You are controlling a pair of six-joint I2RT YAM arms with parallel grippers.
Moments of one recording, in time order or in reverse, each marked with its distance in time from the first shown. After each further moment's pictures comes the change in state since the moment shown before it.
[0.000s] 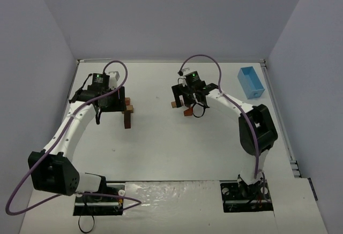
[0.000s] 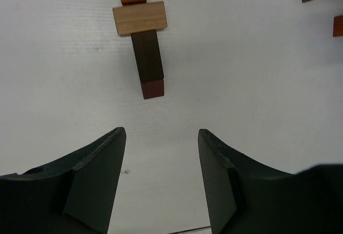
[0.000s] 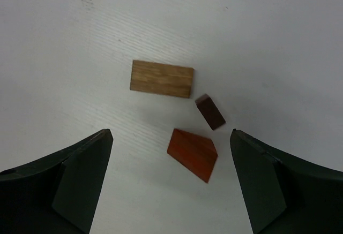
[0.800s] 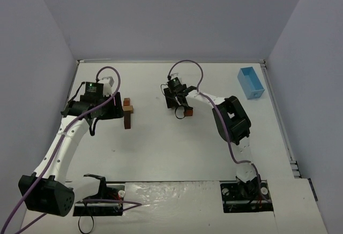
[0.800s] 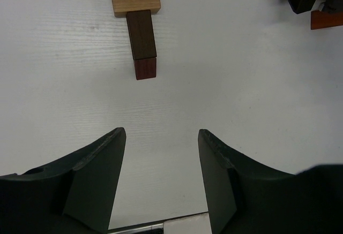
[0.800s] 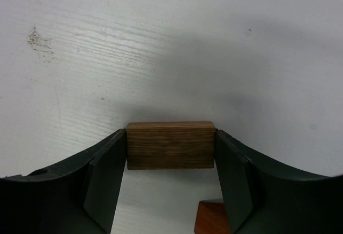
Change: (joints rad) left arm 0.001 -0.177 -0.086 -0.038 0.013 -0.060; right arm 0.086 0.335 0.217 0.043 0.209 0.131
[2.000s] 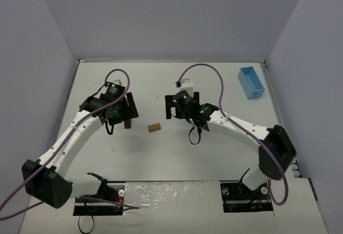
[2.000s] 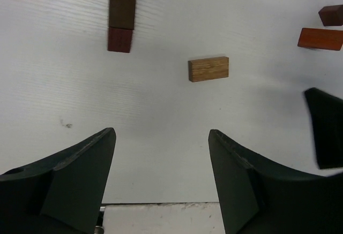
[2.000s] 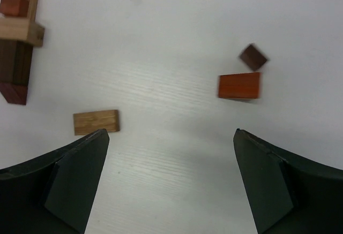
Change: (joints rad) left arm -0.197 0.055 0.037 -0.081 -0.185 -0.391; right arm 0.227 -0.574 -0.418 0.002 0.153 0.225
